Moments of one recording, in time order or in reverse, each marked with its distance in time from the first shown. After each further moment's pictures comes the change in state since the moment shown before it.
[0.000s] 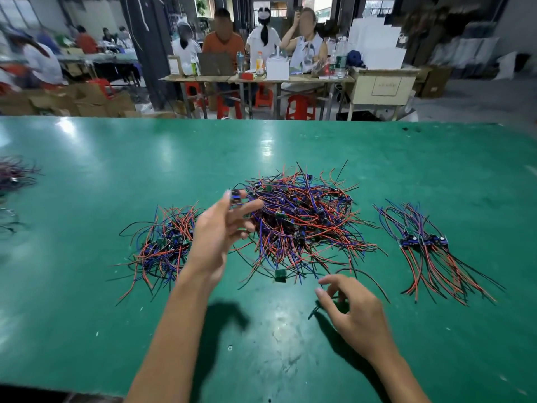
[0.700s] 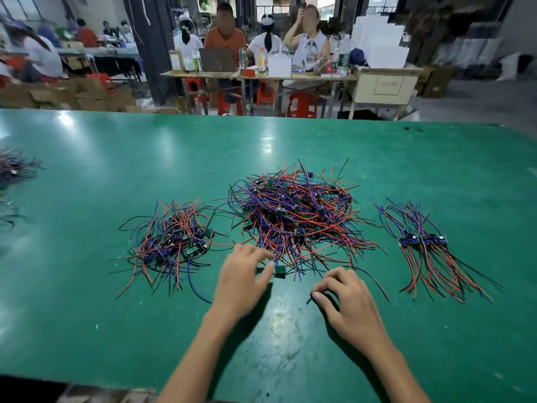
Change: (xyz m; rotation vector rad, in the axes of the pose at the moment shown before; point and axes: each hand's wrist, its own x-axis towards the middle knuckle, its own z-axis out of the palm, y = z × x) left_hand -0.025 -0.100 -0.016 1.254 -0.091 0.310; right_hand 0.005 0.004 0.002 -0.097 -0.223 0.039
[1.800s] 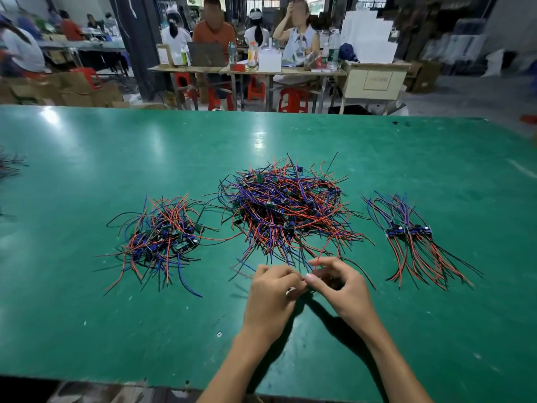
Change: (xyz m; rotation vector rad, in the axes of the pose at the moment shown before) left_hand -0.037 0.058 0.037 -0.178 0.147 0.268; right_hand 0.004 0.007 -0.002 0.640 0.063 0.225
